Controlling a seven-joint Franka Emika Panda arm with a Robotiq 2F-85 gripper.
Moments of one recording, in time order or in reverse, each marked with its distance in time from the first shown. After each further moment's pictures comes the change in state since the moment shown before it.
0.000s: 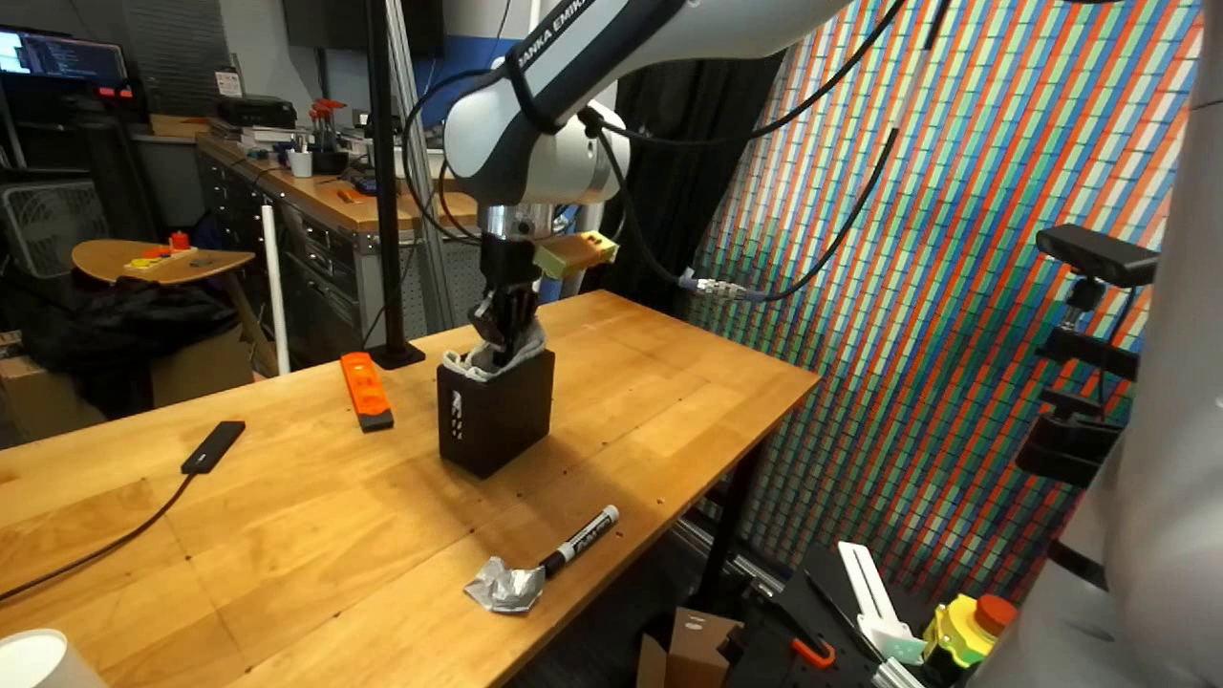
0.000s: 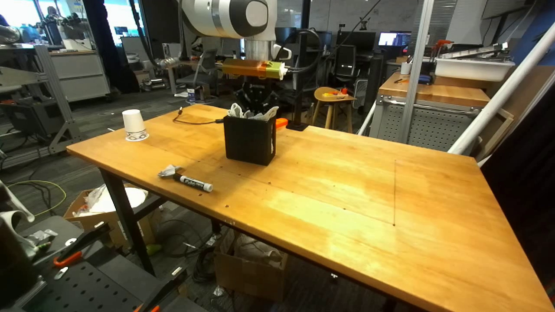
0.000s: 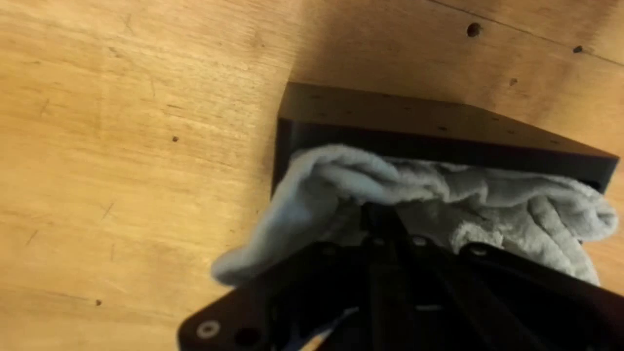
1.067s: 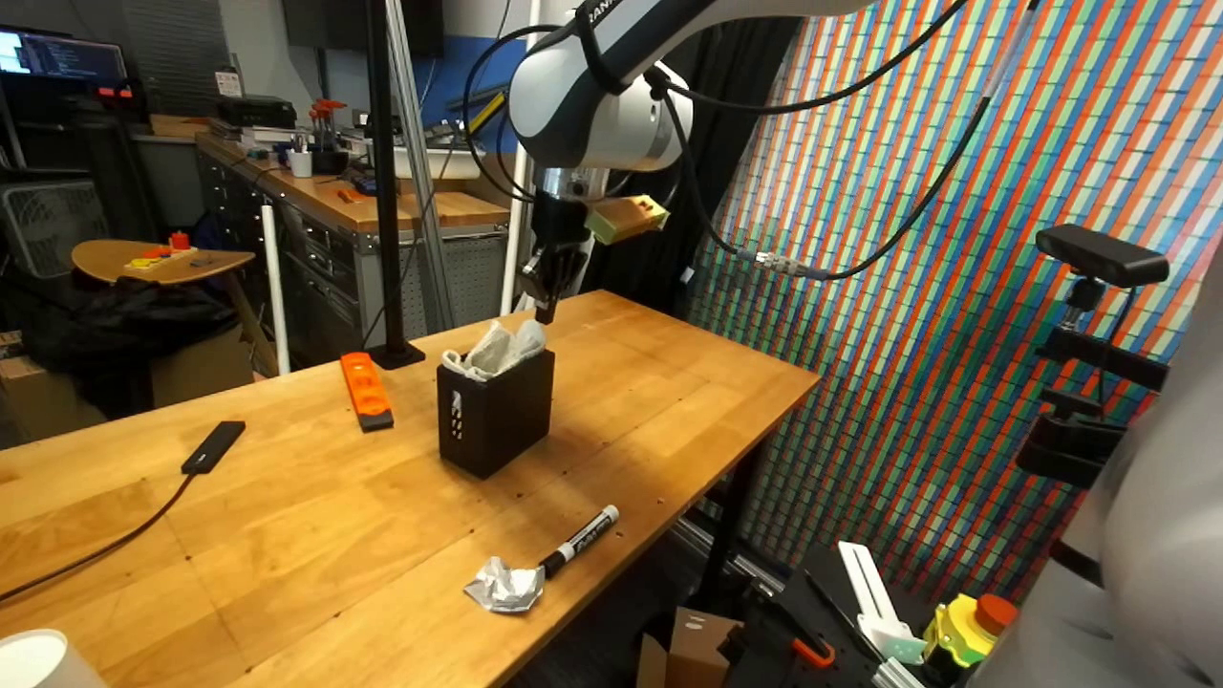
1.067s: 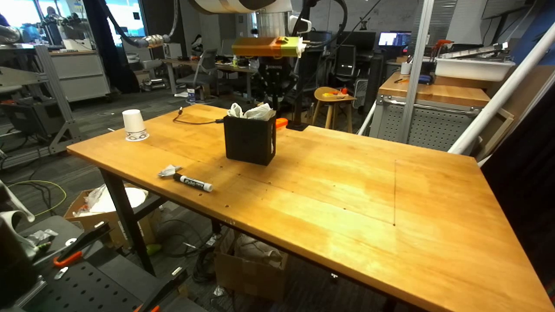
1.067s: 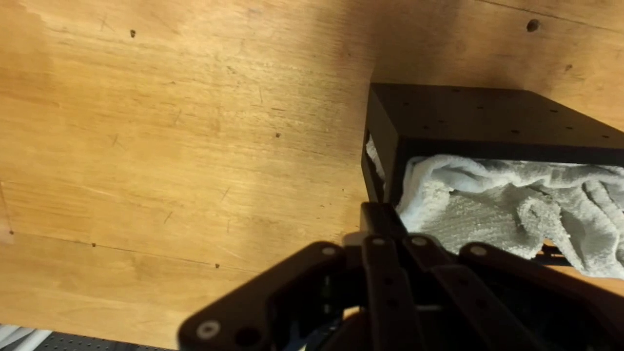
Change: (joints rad) arm -0.026 -0.138 -0.073 -0.086 -0.012 0.063 -0.012
